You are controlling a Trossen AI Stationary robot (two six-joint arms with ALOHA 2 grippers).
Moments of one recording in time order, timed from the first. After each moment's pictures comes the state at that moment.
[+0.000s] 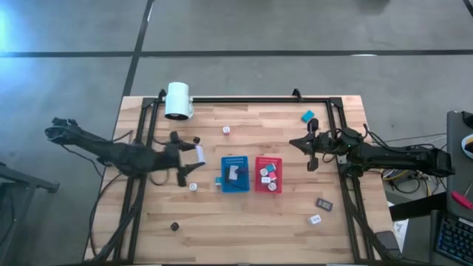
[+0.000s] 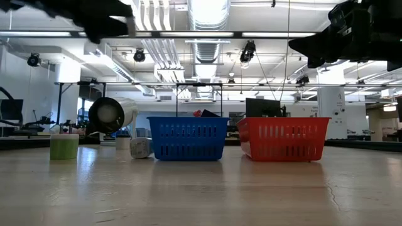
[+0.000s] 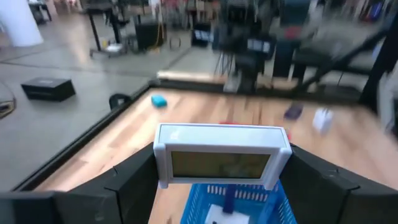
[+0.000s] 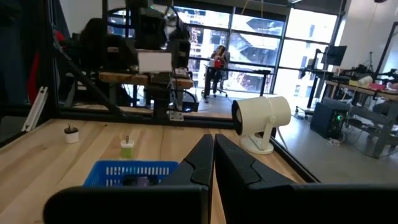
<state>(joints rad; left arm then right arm) -0.32 0.83 0.49 0.12 -0.56 -0.10 -0.27 0.60 0.11 0.58 -0.18 -0.07</state>
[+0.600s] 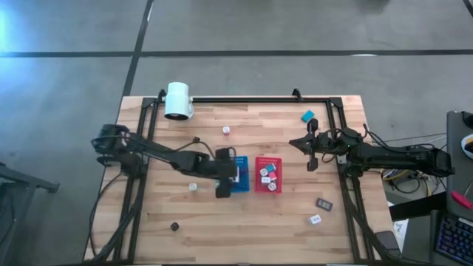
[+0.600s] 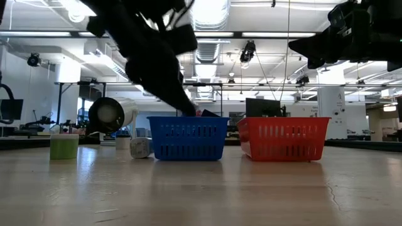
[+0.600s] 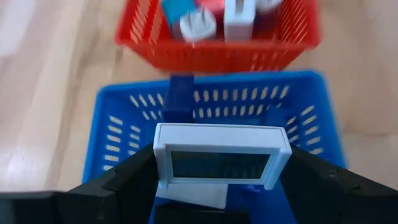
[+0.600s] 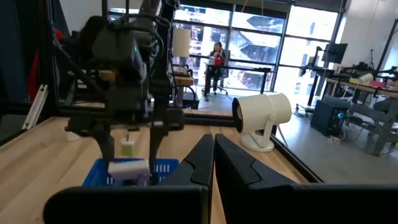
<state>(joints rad) -0.15 1.72 0.98 -0.15 -0.19 -0.06 -0.27 0.60 0.11 0.57 -0.18 -0.06</state>
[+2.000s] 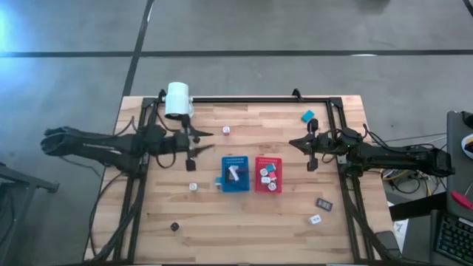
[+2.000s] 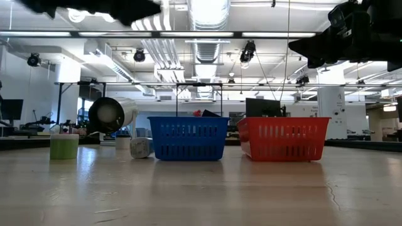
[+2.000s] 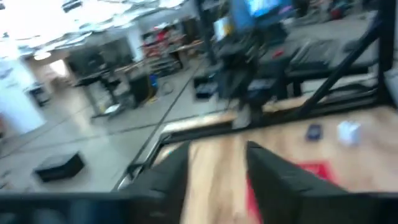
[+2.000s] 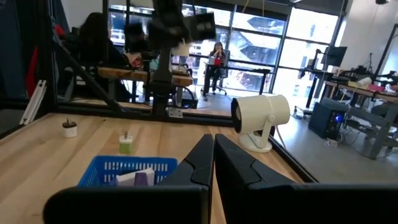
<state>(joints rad) 0.01 0.93 0.57 0.32 -0.14 0.30 -0.27 0.60 0.11 0.57 -0.18 -0.09</state>
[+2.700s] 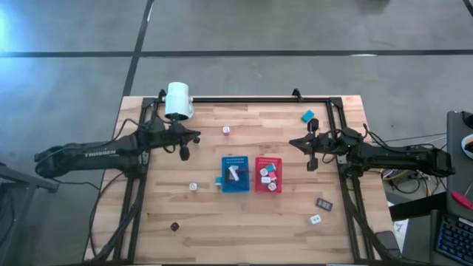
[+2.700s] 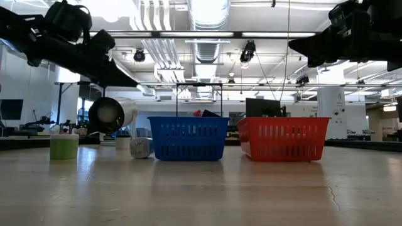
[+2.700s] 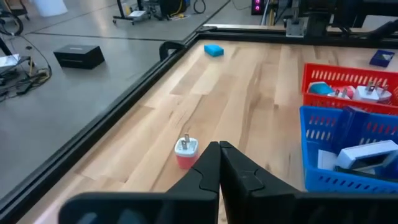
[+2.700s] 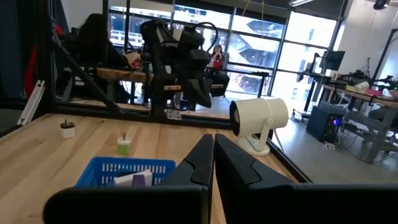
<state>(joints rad) 0.42 0.80 0.25 0.22 0.06 0.11 -0.27 0.60 0.11 0.58 -0.18 -0.10</state>
